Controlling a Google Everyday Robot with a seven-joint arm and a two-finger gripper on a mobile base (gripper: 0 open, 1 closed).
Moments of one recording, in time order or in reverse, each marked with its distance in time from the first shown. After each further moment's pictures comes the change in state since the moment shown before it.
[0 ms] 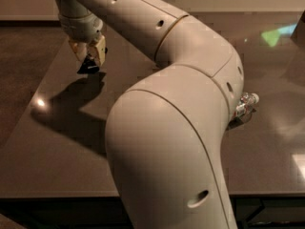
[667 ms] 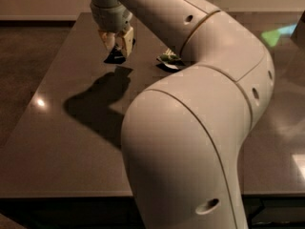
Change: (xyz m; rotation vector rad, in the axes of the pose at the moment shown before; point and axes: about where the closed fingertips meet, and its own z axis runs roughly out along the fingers) arm 0.050 0.067 -0.013 -0.029 0.054 0.154
